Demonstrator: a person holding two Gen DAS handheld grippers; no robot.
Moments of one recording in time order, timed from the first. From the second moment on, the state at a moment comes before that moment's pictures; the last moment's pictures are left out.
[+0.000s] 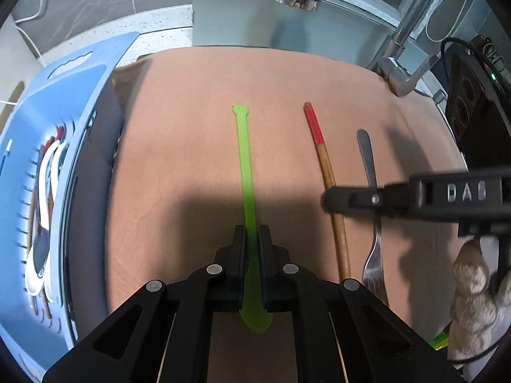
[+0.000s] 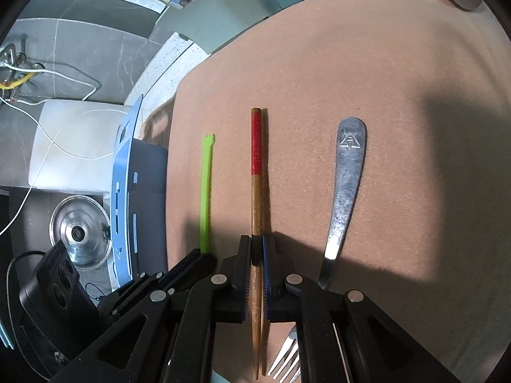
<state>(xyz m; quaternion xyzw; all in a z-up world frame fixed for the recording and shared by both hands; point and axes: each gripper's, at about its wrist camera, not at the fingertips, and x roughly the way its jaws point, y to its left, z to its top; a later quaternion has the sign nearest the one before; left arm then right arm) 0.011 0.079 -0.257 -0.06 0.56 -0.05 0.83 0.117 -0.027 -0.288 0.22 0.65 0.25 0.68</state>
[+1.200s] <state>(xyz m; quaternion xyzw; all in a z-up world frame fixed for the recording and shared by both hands) 0.014 0.130 -0.189 -0.09 0.50 -0.07 0.86 0.121 -0.008 -0.239 0.25 0.62 0.29 0.68</state>
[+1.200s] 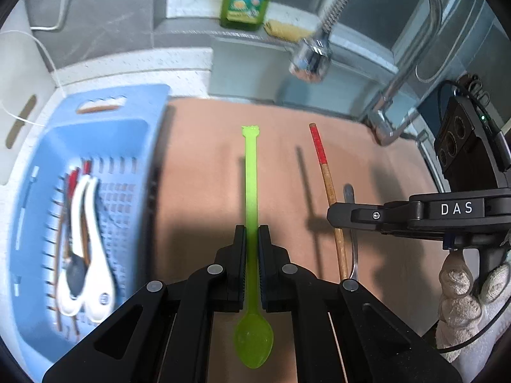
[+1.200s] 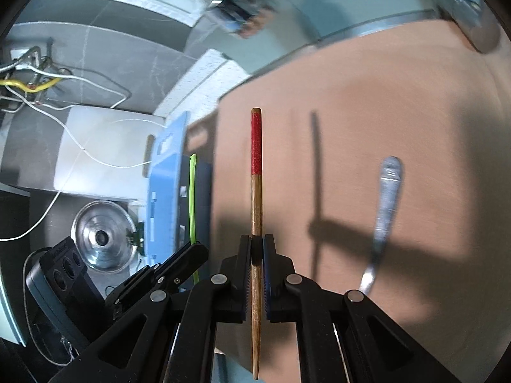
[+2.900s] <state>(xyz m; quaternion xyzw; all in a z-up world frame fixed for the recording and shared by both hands) 0.013 0.312 -0.247 -0.13 0.54 0.03 0.83 0.103 0.246 -0.257 0.09 0.65 0.30 0.69</state>
